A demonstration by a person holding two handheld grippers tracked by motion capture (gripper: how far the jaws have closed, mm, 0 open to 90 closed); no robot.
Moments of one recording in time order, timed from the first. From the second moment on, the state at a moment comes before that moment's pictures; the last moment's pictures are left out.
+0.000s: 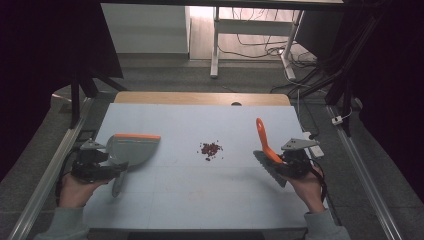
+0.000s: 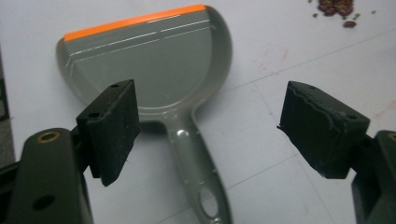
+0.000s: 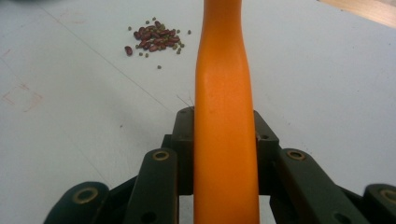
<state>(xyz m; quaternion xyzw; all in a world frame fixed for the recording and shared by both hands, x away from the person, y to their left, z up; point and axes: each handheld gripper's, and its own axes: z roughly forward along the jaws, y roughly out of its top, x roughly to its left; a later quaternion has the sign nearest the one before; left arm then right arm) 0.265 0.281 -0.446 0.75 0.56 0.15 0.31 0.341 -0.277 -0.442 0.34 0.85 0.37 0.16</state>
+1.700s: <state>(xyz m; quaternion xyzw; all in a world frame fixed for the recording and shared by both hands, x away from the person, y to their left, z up) 0.306 0.282 -0.525 0.72 0.64 0.04 0.27 0.343 -0.275 -0.452 0.34 0.85 0.35 0.17</state>
